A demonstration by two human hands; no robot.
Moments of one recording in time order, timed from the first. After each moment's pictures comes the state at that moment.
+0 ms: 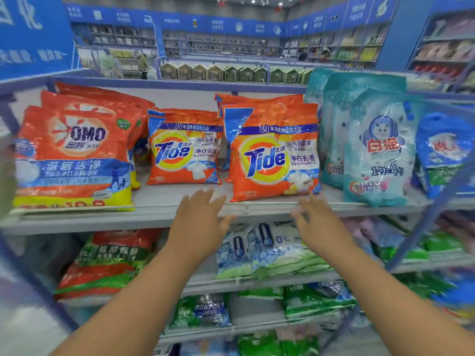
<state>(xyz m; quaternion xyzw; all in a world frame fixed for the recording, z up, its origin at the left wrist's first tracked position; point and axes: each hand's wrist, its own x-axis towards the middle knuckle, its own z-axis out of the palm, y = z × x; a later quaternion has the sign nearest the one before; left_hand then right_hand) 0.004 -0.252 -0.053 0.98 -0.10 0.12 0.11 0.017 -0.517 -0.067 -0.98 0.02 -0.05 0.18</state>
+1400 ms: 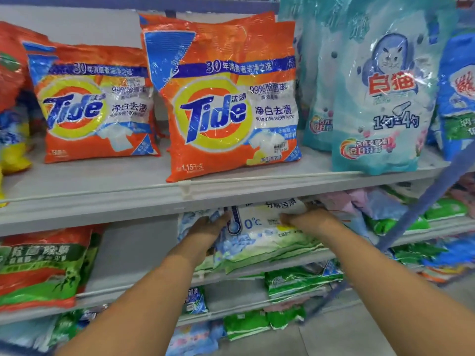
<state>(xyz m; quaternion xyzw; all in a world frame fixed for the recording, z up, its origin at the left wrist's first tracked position) 0.133 -0.358 -0.244 0.77 0.19 -0.21 0.57 0.120 -0.622 -0.198 -0.90 0.21 0.13 0.36</state>
